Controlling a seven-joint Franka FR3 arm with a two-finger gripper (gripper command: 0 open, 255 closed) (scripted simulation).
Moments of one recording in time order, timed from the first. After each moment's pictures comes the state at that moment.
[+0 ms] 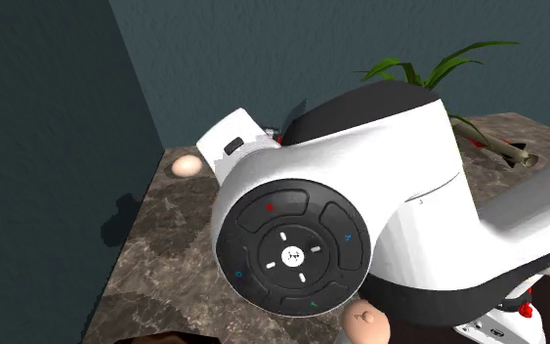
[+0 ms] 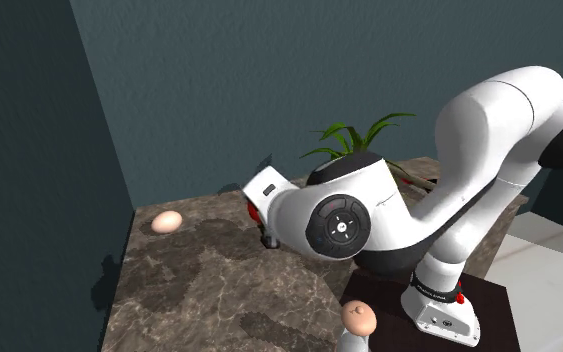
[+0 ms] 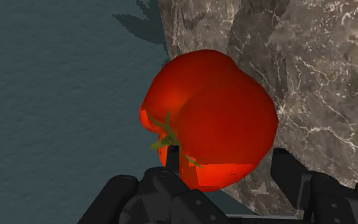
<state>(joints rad) -0.15 -0.24 1.18 -2.02 -0.85 1.72 0.53</state>
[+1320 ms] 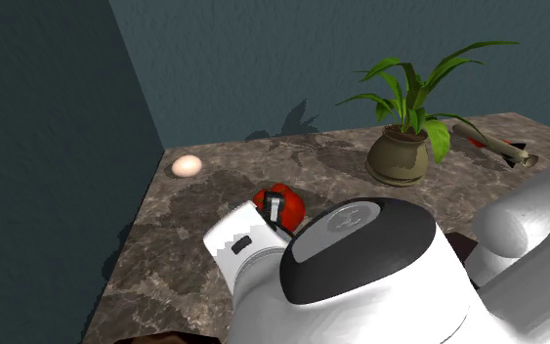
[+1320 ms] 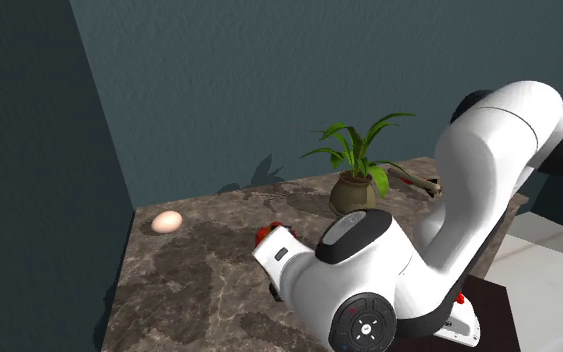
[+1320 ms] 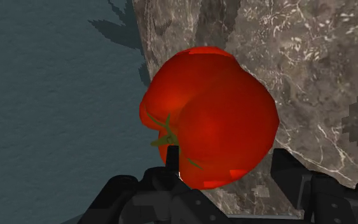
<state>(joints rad) -0.55 -0.21 1.71 -2.05 -0.82 1.69 0.72</state>
